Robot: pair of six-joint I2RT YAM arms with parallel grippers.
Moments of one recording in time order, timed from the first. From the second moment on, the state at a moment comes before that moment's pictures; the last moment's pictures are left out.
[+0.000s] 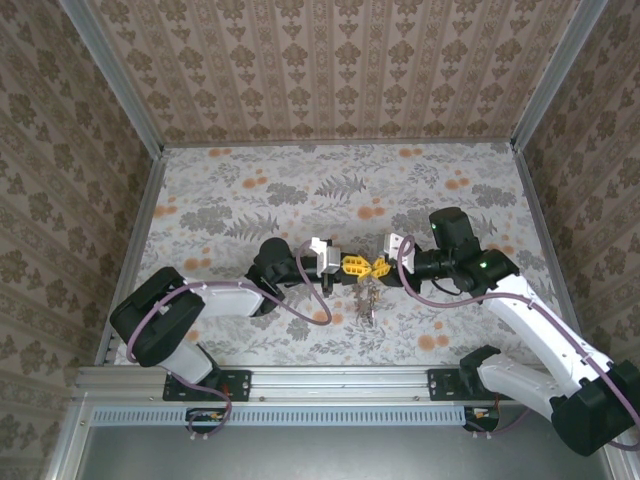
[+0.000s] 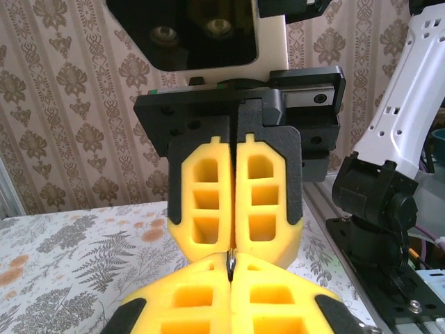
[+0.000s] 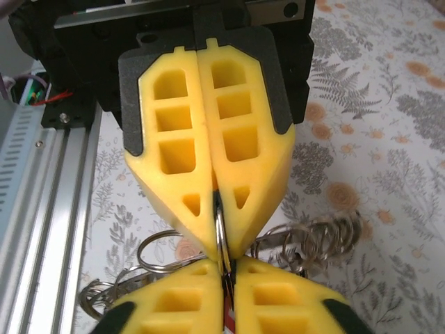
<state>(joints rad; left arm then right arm) -0.87 1.54 0.57 1.12 0.82 0.02 0.41 1.00 0.83 -0.58 -0.75 -0.65</state>
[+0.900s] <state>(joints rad) -0.85 1.45 0.58 0.97 0.79 0.01 0.45 1.01 0.91 -0.71 -0.66 -0.69</state>
